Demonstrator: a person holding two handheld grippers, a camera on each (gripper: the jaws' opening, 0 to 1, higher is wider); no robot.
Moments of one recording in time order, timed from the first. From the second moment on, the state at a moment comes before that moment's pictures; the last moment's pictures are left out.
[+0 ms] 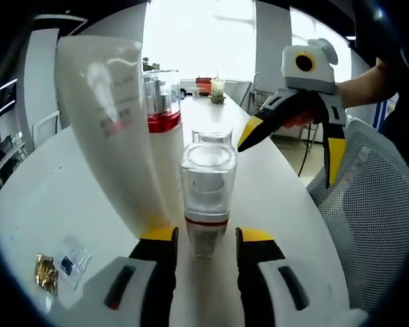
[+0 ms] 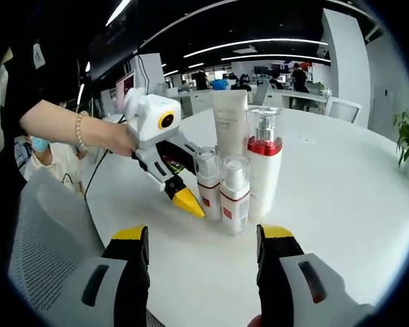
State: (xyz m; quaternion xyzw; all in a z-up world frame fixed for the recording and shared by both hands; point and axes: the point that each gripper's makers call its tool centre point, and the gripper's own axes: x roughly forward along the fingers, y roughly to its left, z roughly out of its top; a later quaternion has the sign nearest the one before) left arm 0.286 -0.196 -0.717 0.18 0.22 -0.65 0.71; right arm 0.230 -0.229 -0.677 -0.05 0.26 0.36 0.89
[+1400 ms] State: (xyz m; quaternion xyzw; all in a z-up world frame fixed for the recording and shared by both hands) left arm 0.246 -0.039 -0.690 0.04 0.29 -0.42 0.86; right arm 0.216 -0.208 -0.670 -0.02 0.26 0.32 0.91
